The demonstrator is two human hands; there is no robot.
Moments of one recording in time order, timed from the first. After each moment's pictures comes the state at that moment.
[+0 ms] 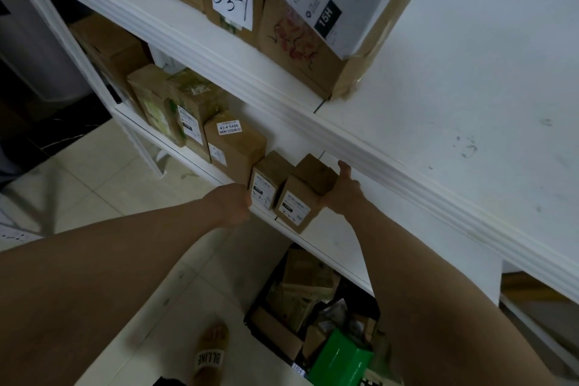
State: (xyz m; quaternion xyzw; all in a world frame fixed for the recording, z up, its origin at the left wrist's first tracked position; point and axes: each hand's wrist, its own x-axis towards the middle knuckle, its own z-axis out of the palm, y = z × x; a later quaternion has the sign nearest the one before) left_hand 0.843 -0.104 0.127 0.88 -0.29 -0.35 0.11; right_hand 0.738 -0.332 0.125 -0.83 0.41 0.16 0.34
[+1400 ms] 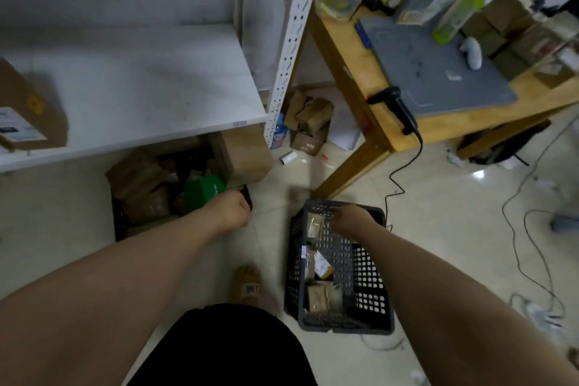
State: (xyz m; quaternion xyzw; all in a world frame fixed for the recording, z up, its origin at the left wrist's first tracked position) left_hand 0.296 -0.122 0.114 0.70 -0.53 -0.47 0.01; right_hand 0.026 -0.154 0.120 -0.62 0.68 0.25 0.30
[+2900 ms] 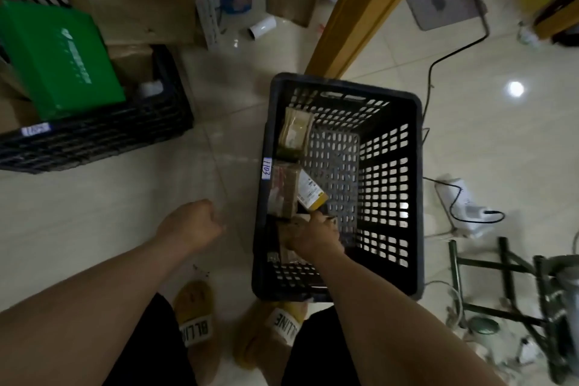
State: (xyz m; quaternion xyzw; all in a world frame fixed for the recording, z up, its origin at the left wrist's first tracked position) left_hand 0.113 -0.019 -0.303 0.71 -0.52 -0.46 -0.14; right_hand -0.122 -0.018 -0.343 -0.44 0.75 0.24 0.43
